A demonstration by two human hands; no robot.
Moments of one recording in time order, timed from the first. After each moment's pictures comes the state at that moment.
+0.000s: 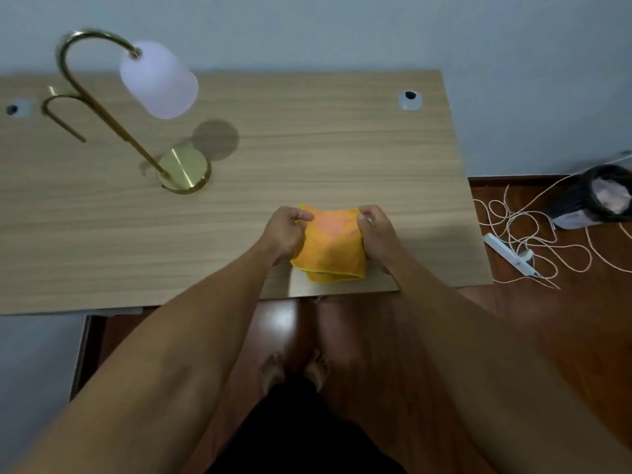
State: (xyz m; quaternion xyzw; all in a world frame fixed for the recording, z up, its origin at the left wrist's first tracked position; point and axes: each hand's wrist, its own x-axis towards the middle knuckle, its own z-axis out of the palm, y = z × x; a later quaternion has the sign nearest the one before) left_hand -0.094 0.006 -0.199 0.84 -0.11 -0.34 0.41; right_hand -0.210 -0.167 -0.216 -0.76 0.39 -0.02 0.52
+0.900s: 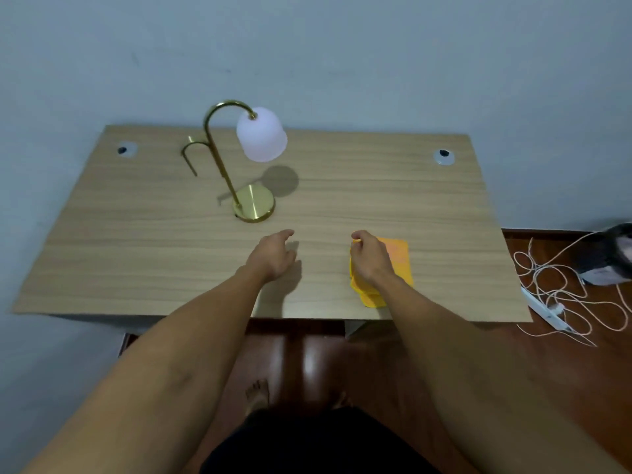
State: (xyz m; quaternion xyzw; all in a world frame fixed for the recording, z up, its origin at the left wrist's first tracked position) left_hand -0.037 0.149 -0.137 0.91 -0.21 -0.27 0.24; right_hand -0.151 -0.053 -0.158 -0.85 0.33 0.02 0.41
